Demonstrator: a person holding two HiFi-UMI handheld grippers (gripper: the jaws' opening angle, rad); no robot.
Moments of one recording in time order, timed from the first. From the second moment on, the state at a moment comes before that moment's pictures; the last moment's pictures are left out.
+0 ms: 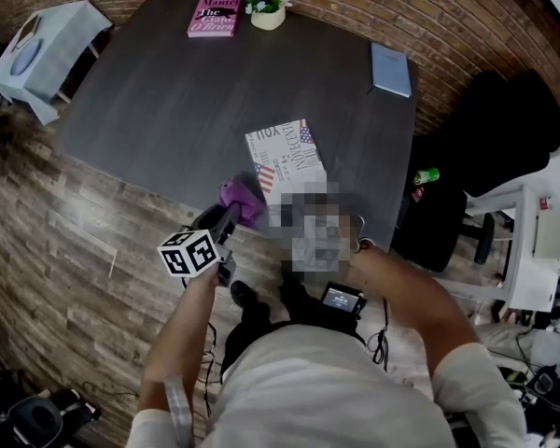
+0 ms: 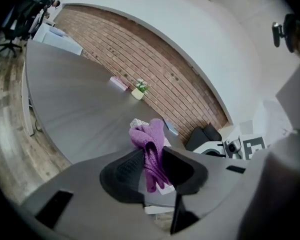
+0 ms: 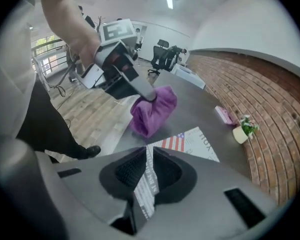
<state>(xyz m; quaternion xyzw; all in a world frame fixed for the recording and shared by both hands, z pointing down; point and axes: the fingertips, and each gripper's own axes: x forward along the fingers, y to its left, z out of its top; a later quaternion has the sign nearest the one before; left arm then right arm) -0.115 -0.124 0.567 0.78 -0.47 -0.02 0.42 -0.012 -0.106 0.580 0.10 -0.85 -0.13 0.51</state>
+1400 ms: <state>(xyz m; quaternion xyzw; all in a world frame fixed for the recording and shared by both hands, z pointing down) -0.115 -0.290 0.590 0.82 -0.46 0.30 0.17 -0.001 -0.129 0.624 0.04 -0.82 0.03 0.57</state>
